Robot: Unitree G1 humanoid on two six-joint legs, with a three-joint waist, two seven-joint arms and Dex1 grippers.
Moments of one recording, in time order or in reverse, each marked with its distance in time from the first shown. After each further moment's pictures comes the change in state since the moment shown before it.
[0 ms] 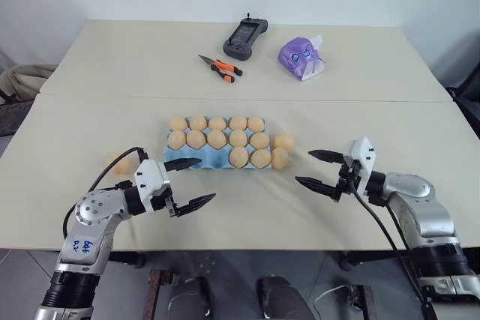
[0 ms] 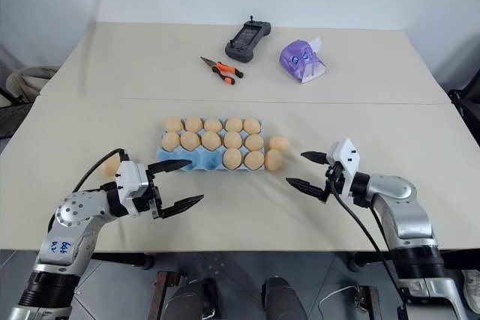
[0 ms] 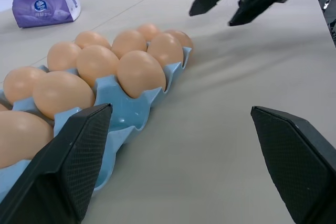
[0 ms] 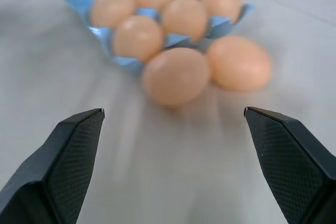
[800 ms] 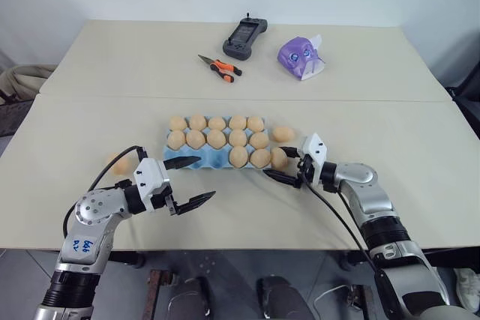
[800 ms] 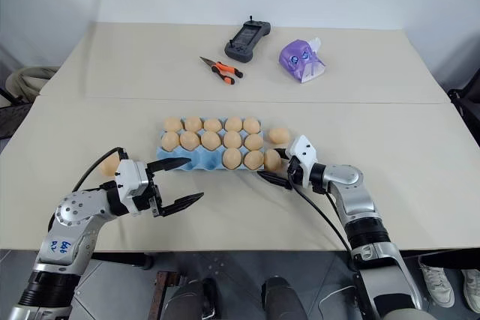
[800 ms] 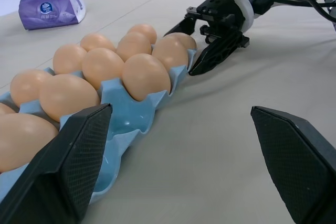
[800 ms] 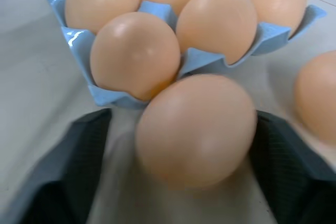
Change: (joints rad) left arm -0.002 0.000 0.000 -0.005 0.001 0.001 0.023; right arm -0.203 0.208 0.114 0.306 -0.164 -0.175 -0.020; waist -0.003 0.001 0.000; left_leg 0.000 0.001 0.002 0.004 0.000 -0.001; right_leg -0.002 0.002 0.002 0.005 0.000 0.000
